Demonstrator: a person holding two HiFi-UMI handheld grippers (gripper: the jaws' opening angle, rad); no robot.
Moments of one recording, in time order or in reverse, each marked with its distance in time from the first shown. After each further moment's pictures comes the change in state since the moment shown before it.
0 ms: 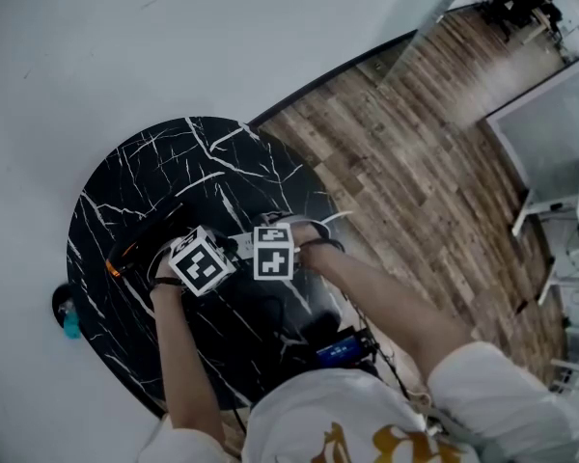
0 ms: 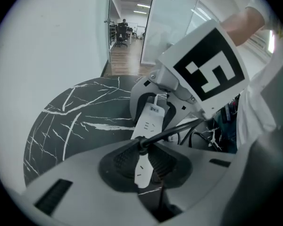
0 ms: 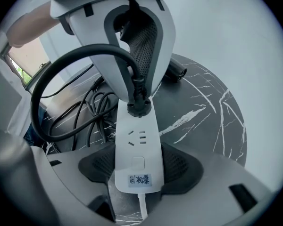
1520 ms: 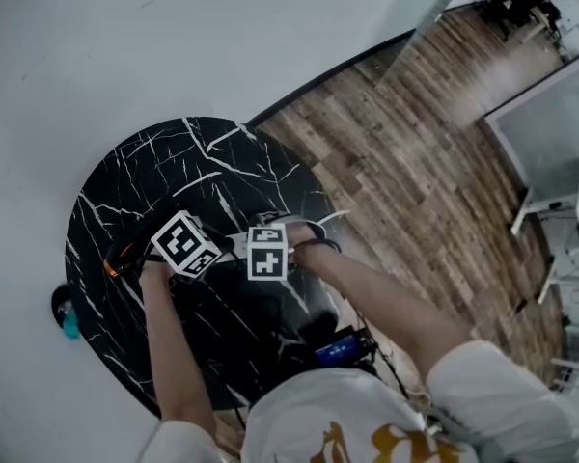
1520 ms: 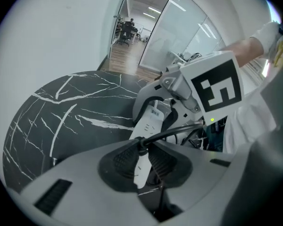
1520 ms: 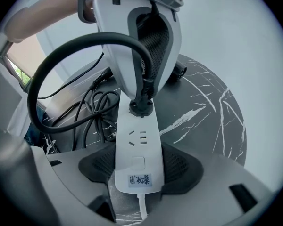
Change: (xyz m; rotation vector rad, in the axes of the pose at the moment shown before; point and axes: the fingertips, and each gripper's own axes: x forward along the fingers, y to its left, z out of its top) left arm -0.007 0.009 0.004 -0.083 -0.024 -0.154; right arm 0.001 0.000 0.000 0.019 0.024 -0.004
